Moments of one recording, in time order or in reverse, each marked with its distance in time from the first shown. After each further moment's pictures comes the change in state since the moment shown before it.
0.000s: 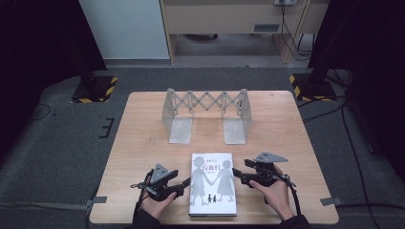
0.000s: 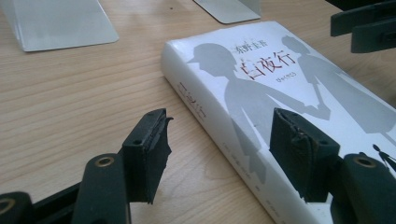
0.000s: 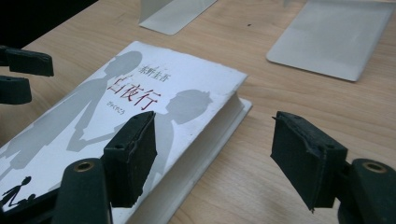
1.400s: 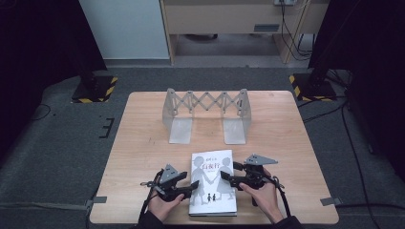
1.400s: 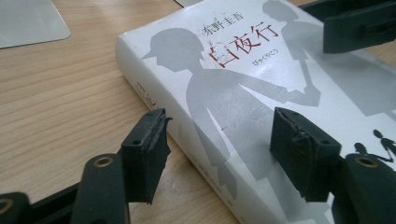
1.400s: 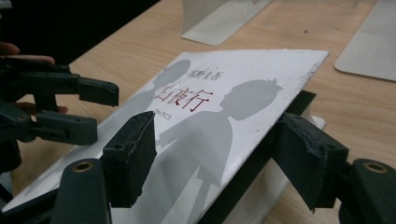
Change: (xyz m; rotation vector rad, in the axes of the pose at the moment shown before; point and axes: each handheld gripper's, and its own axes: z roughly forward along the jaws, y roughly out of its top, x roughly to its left) left arm -0.010 -0.001 0.020 0.022 -0.073 0.043; right arm 0.022 -0.001 0.020 -0.060 0.125 0.038
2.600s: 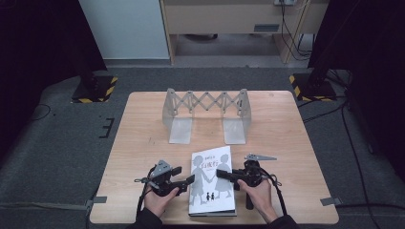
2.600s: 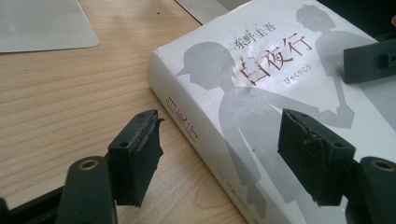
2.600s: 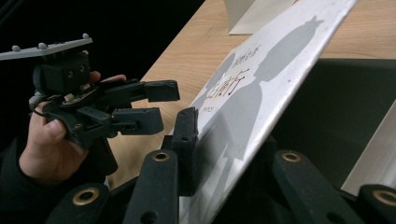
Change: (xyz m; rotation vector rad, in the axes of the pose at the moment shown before) left arm 0.022 0.005 -0.003 -0.052 -0.012 -0.102; right arm -0.001 0.001 0.008 0.020 0.235 0.270
